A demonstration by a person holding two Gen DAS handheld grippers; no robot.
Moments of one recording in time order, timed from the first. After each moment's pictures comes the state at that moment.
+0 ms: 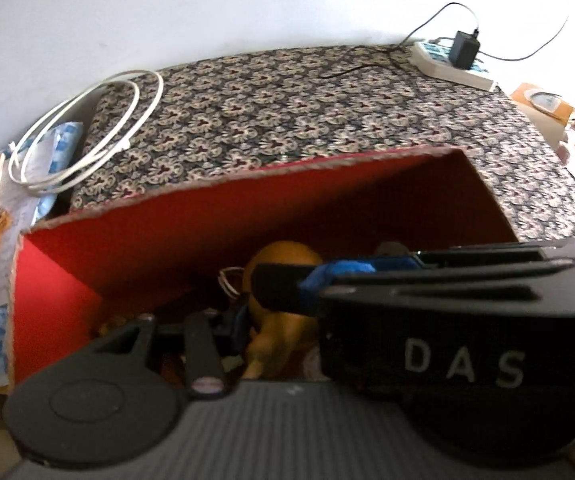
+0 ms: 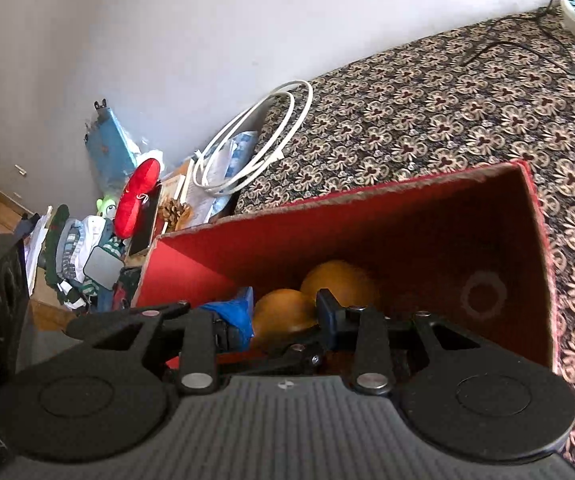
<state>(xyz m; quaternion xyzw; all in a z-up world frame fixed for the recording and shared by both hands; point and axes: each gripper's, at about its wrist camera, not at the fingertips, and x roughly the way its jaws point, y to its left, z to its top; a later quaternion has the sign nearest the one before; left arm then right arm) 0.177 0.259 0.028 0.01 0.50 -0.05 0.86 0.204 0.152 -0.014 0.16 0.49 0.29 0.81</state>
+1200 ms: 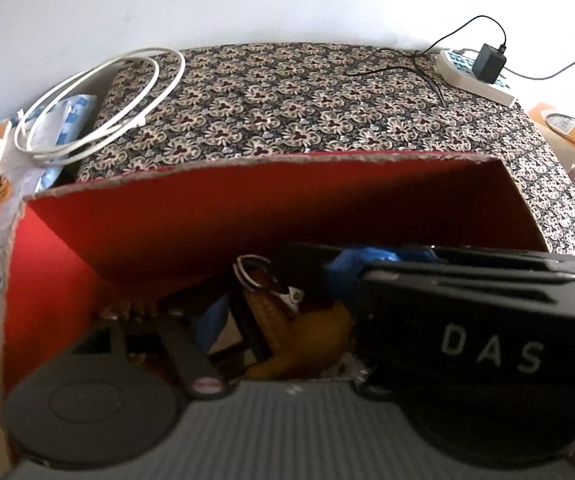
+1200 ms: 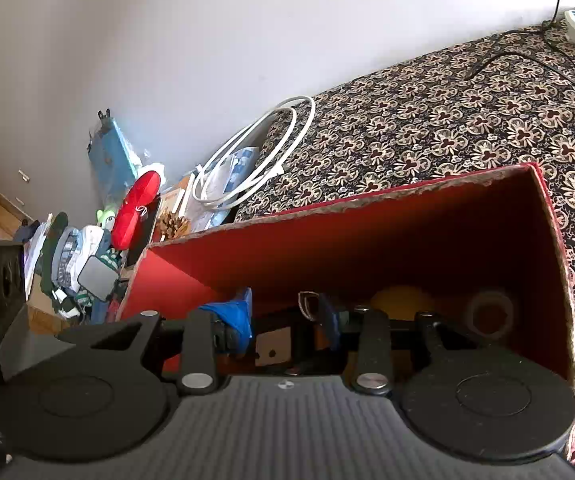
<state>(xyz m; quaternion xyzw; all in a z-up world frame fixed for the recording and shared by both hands) 0.178 0.278 0.018 -0.03 0.50 -0.03 0.86 0.206 0.152 -0.024 0.16 0.46 0.29 0.82</state>
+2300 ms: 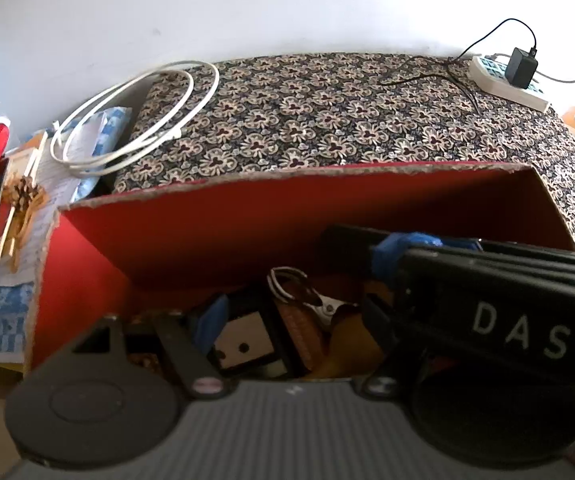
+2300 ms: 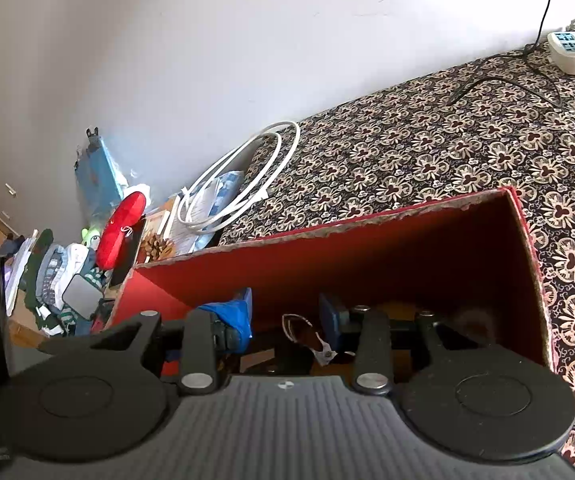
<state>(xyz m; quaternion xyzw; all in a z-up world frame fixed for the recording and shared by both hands) 0.180 0.275 0.019 0.00 0.49 0.02 0.87 0.200 0.150 -0.020 0.16 0.43 0.26 0.85</state>
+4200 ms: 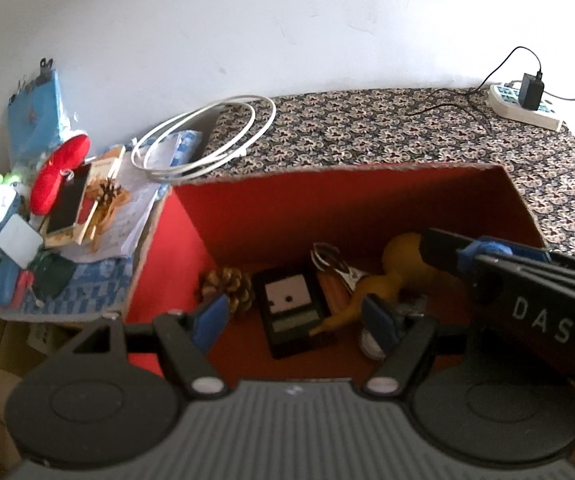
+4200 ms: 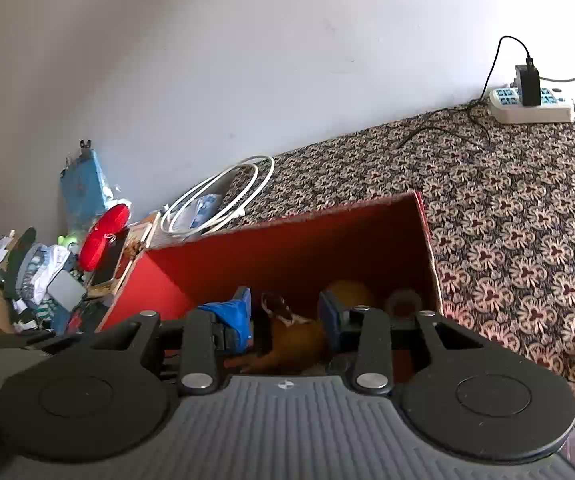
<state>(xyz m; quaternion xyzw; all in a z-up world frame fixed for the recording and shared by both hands) 0.092 0.251 0.065 0.03 0.44 0.10 0.89 0.116 0.126 0.024 0.11 0.38 0.20 0.90</state>
